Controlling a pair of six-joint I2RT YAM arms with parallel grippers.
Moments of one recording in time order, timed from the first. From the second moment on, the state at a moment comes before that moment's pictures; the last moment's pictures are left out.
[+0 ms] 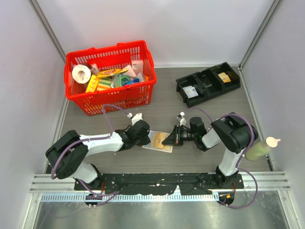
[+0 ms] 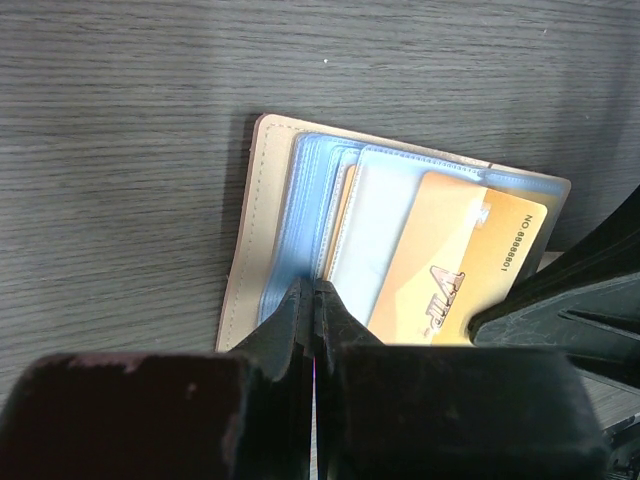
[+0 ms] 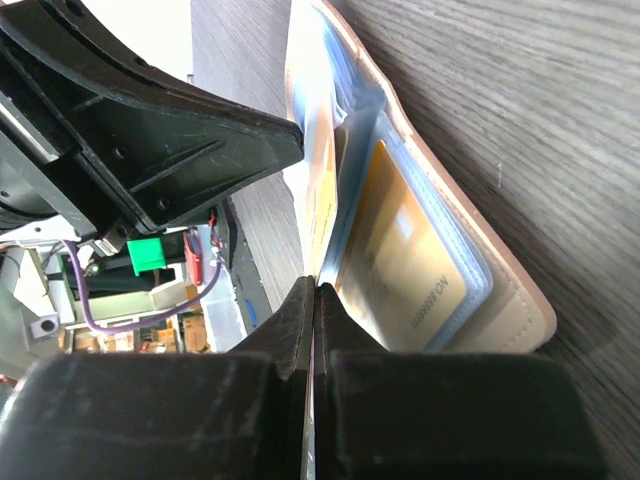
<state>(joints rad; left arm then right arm) -0.89 1.47 0.64 -0.06 -0.22 -0.94 0.48 1.80 0.35 0.97 -0.85 0.94</state>
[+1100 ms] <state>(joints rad) -0.89 1.43 0.61 -0.06 -0.21 -0.94 0.41 1.48 0.42 0.36 -0.72 0.64</state>
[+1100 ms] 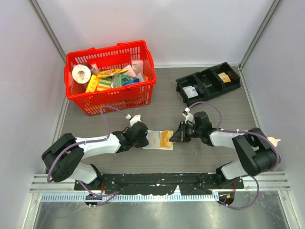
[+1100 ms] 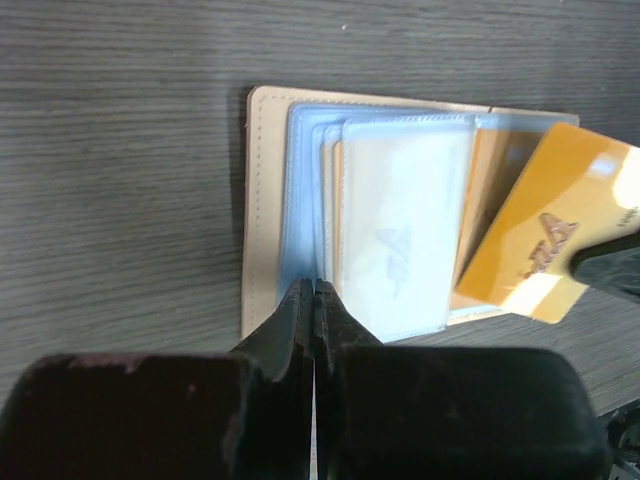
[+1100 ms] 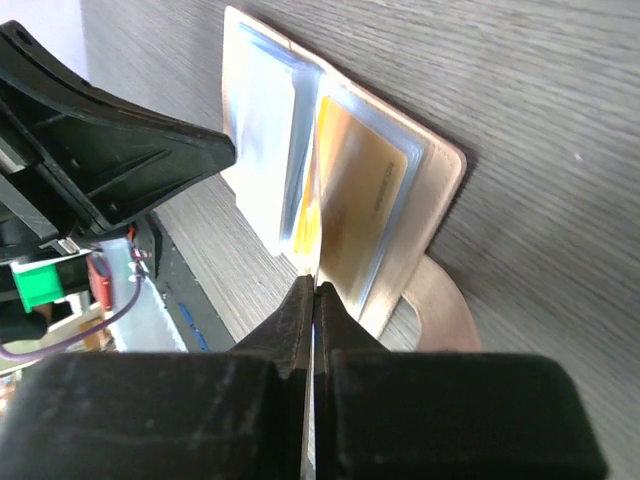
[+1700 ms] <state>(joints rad) -0.89 1.02 0.85 -0.23 -0.13 -0.39 0.42 1.10 0.91 -0.56 -0.59 0.19</state>
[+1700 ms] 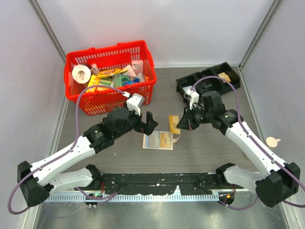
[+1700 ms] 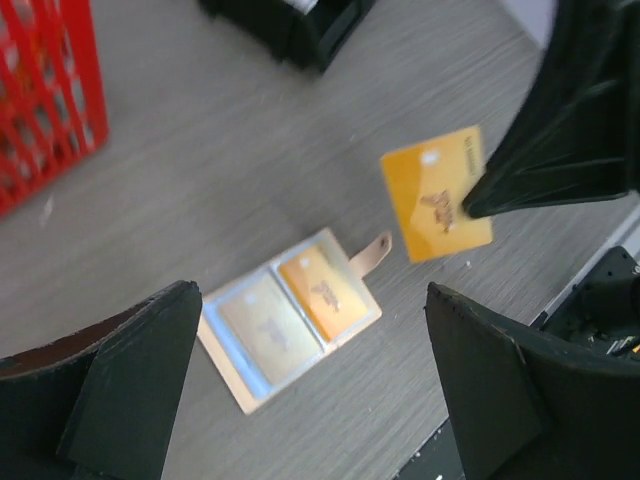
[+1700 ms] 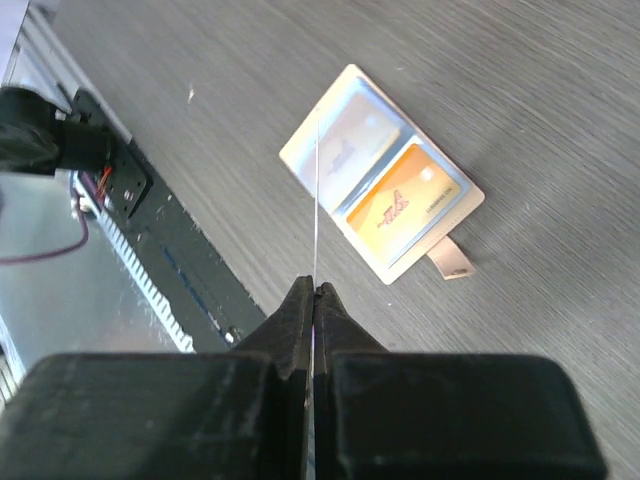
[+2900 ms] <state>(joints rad) -0.73 1.31 1.22 -0.44 0.89 0.16 0.67 1.21 1.20 -0.83 -0.71 -0.24</state>
